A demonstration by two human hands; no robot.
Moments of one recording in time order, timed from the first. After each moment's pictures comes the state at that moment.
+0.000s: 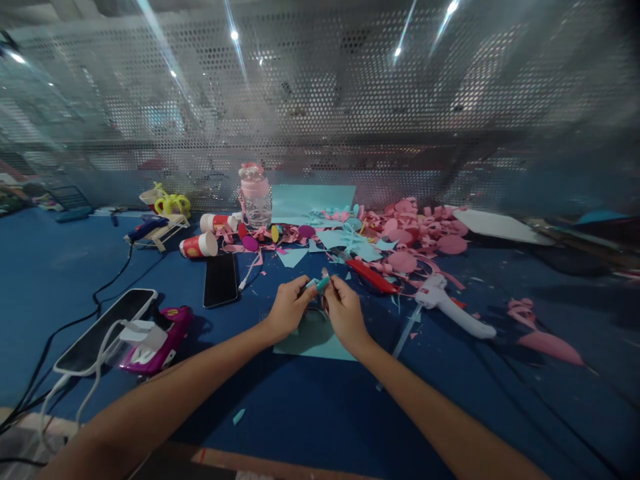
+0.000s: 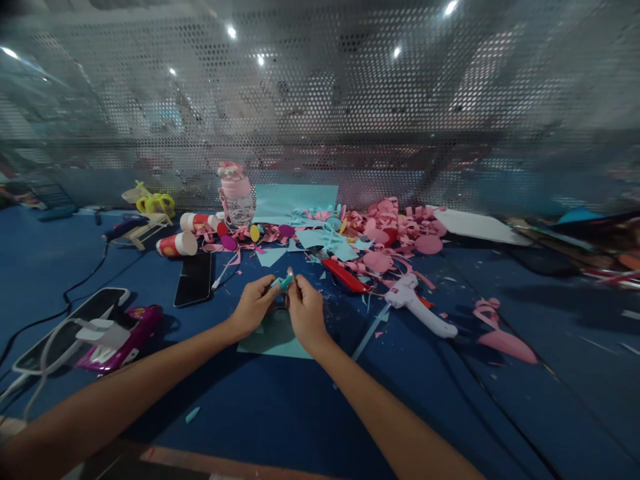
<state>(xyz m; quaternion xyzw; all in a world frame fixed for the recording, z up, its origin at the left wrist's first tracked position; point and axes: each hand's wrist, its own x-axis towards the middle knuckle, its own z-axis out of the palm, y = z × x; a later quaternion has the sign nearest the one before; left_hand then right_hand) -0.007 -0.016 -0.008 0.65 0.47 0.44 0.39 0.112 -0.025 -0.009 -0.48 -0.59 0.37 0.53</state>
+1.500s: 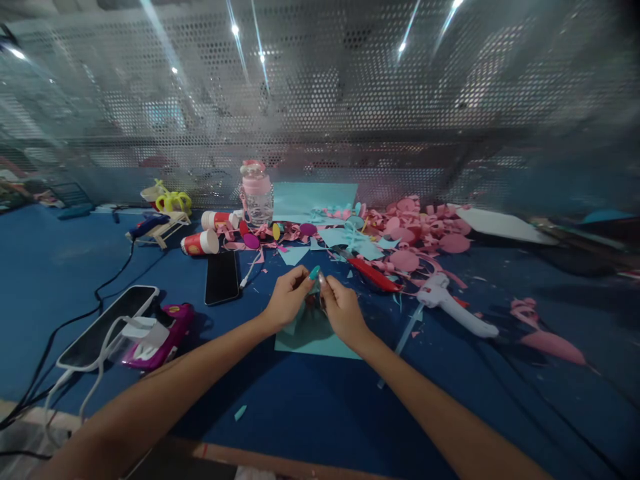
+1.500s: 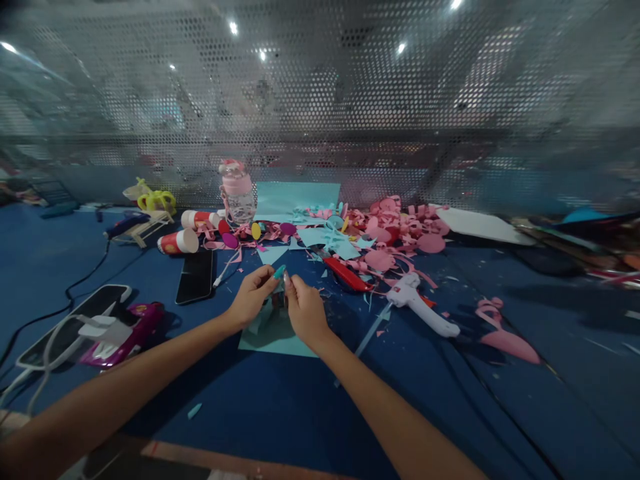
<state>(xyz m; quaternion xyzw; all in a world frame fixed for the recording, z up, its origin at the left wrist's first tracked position) -0.014 -0.008 -0.008 0.62 0.38 0.50 0.47 0.118 -0.020 -0.010 -0.50 -0.73 0.23 0.41</state>
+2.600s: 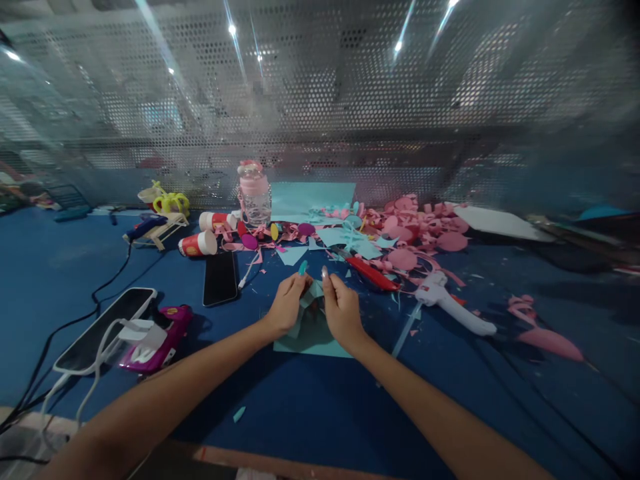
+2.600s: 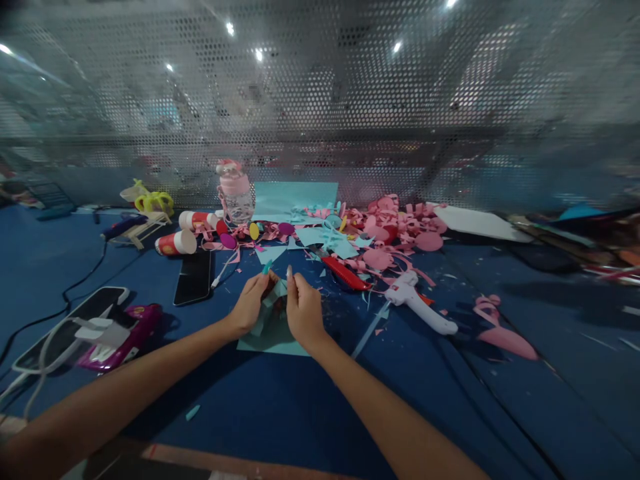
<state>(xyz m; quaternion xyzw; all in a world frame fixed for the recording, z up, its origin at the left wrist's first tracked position) -0.004 -0.016 -0.011 0.53 0.38 0.51 0.55 0.110 -0.026 -0.008 -0.52 -0.68 0.18 0.49</state>
